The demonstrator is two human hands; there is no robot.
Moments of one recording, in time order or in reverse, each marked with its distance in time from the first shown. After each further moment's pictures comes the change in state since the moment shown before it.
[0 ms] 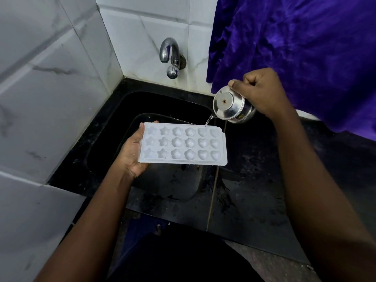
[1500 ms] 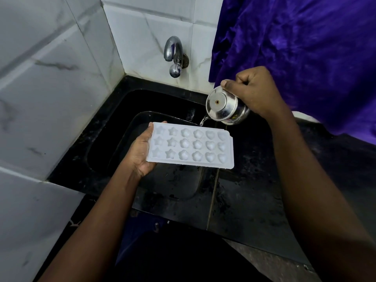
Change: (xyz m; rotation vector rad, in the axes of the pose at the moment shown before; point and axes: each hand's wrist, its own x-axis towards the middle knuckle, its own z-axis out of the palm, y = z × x) left_hand 0.008 -0.011 0.005 -0.036 -0.017 -0.022; right_hand 0.004 -0.021 0.019 0.021 -0.038 -0.021
